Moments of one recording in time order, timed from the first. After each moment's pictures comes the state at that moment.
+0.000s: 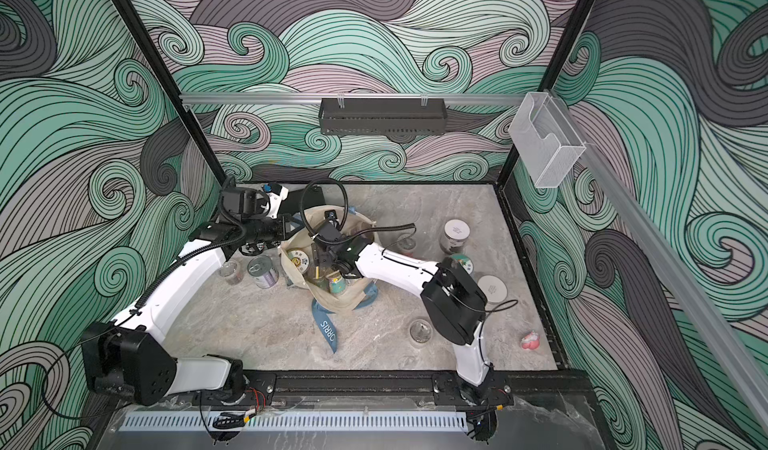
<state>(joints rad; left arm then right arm) -0.19 1.34 1.17 -0.55 0.46 -0.23 0.94 1.89 1.49 -0.41 0.30 0.50</state>
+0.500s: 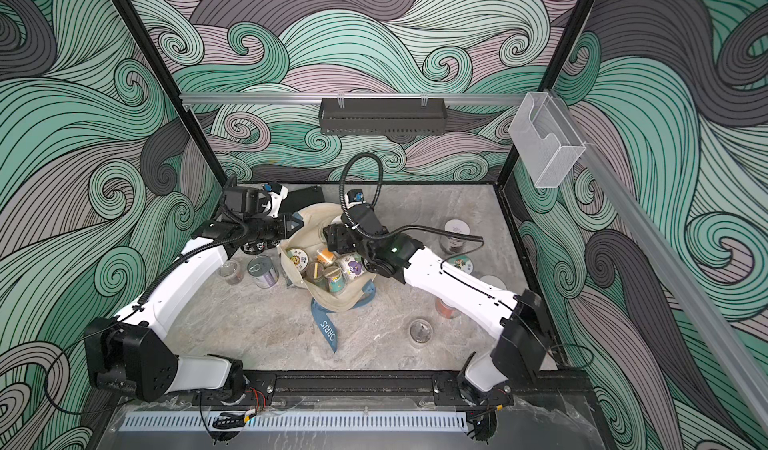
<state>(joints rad) -0.19 1.36 1.18 -0.55 0.40 -0.23 0.87 1.48 1.35 -0.40 0.22 0.48</state>
